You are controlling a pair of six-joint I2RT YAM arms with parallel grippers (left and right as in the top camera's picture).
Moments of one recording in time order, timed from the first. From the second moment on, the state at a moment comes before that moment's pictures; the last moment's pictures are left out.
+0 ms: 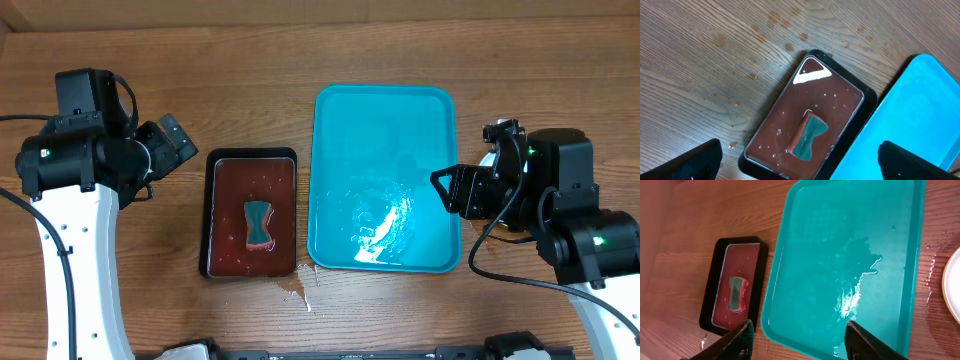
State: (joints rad) left arm 0.17 1.41 1.56 -1.31 0.07 -0.50; right arm 0.15 1.04 1.13 -0.95 -0.38 0.29
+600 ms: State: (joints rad) left arm 0.17 1.41 1.56 -1.31 0.07 -0.50; right arm 0.15 1.04 1.13 -0.95 -0.38 0.28
